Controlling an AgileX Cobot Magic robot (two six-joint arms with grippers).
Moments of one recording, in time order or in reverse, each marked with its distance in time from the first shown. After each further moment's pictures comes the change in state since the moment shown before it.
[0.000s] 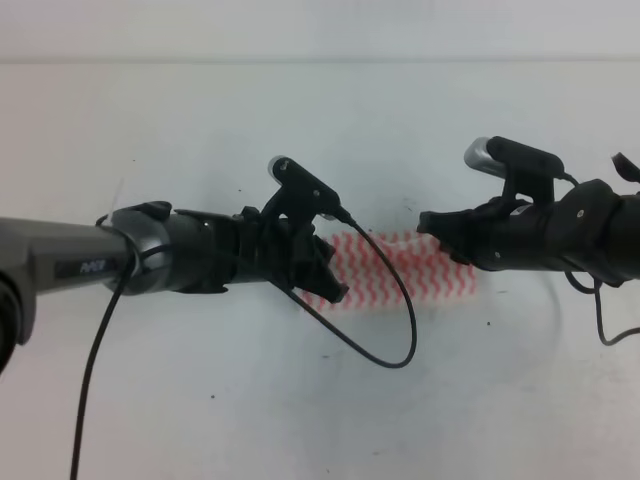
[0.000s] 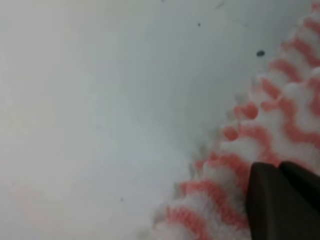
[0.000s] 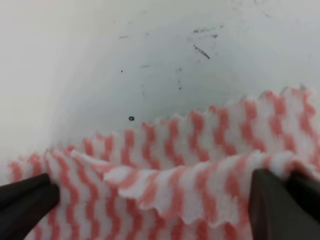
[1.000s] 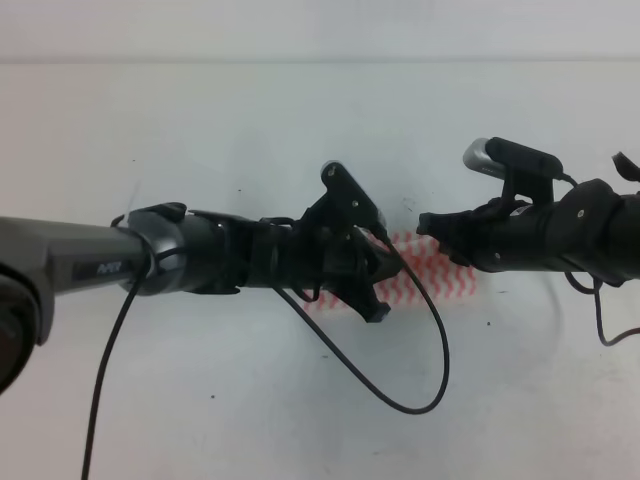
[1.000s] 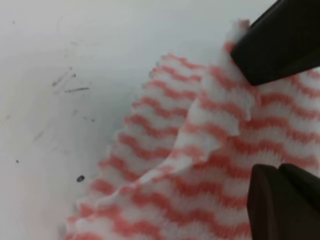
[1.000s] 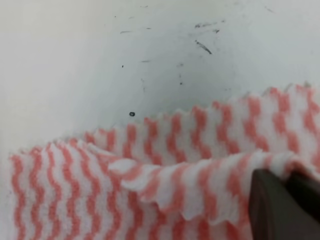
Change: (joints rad) left arm -0.020 0.040 -0.036 -0.020 0.354 0.115; right arm -0.001 -0.001 0.000 -0.007 0.010 0.000
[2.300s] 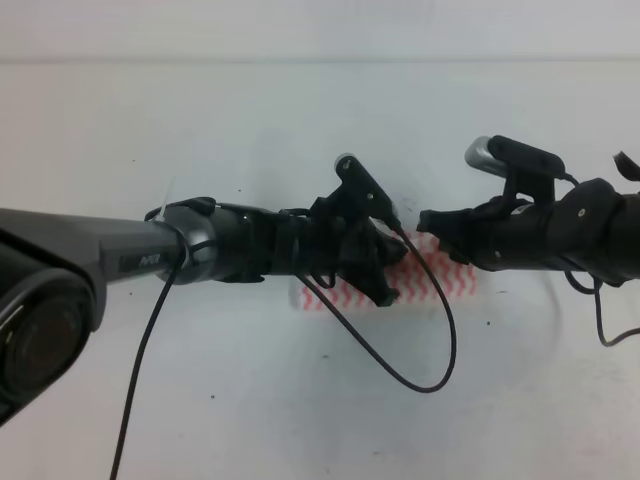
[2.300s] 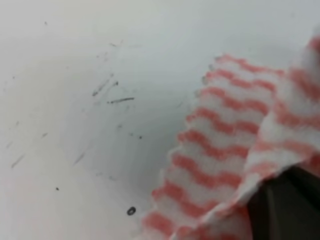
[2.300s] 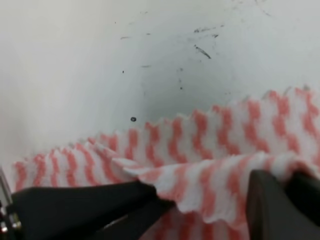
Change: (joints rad) left arm -0.012 0.116 -0.142 0.020 -0.066 0.018; right arm 0.000 -0.002 0.000 0.025 -0.008 0.000
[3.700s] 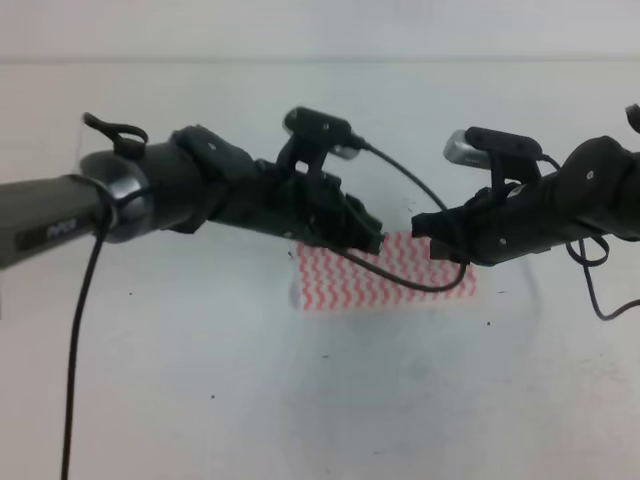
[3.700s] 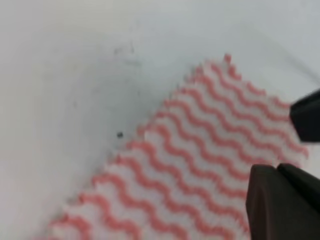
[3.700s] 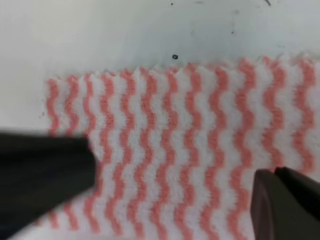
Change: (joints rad) left arm 0.051 -0.197 0.001 0.673 0.072 -1.016; right arm -0.032 -0.002 -0.118 -0.173 0.274 -0.002
